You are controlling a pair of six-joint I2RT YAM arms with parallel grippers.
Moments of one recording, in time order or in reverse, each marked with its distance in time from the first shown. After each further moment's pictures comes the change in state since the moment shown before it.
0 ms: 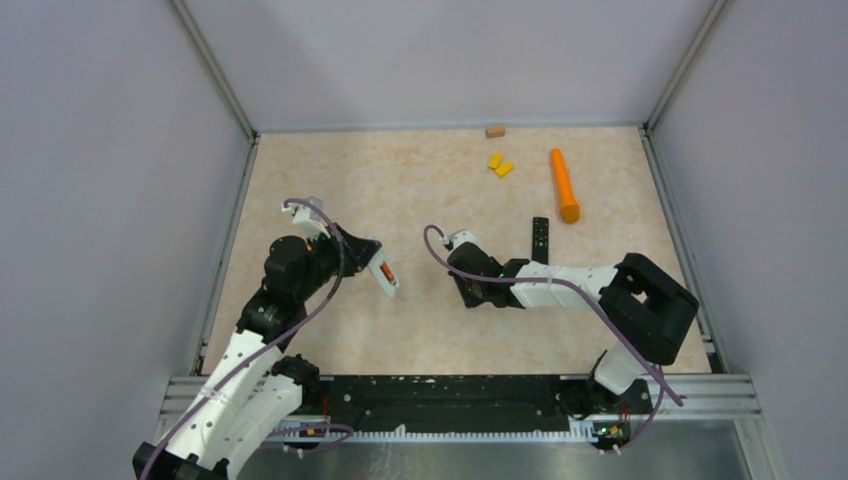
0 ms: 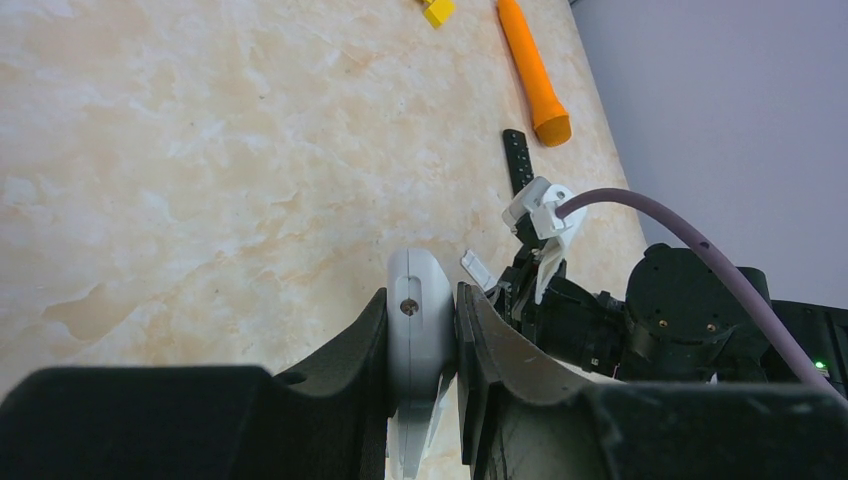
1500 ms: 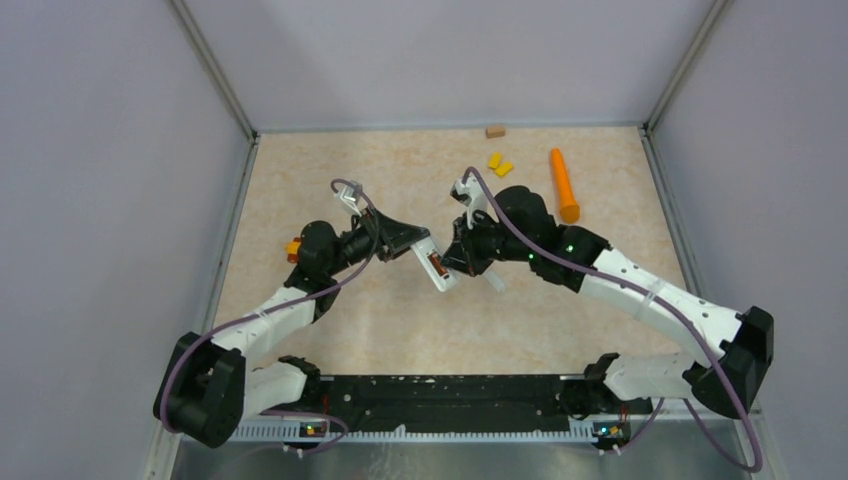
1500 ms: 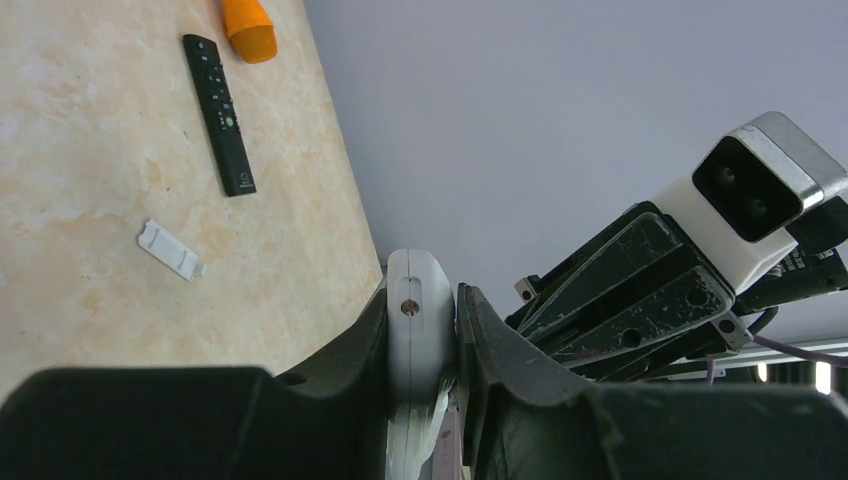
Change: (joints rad) left arm -0.063 0.473 -0.079 0.841 0.399 -0.632; right arm -0.066 -0.398 0.287 -0.198 -0.472 -0.085
